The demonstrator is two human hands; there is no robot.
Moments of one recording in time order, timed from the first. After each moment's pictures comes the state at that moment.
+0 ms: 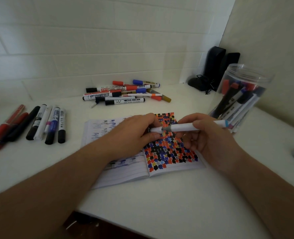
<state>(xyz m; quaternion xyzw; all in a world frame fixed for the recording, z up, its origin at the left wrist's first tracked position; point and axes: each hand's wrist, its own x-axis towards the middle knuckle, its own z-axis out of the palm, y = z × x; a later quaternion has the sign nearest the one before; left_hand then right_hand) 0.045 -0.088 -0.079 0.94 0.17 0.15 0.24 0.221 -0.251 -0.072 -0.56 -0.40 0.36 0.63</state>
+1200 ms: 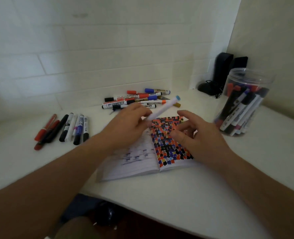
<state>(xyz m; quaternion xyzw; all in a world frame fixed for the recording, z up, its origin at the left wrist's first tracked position) 0.016 -0.071 -0.056 0.94 0.21 0.26 0.09 0.195 -0.243 -0.073 -0.72 -0.57 0.06 0.40</state>
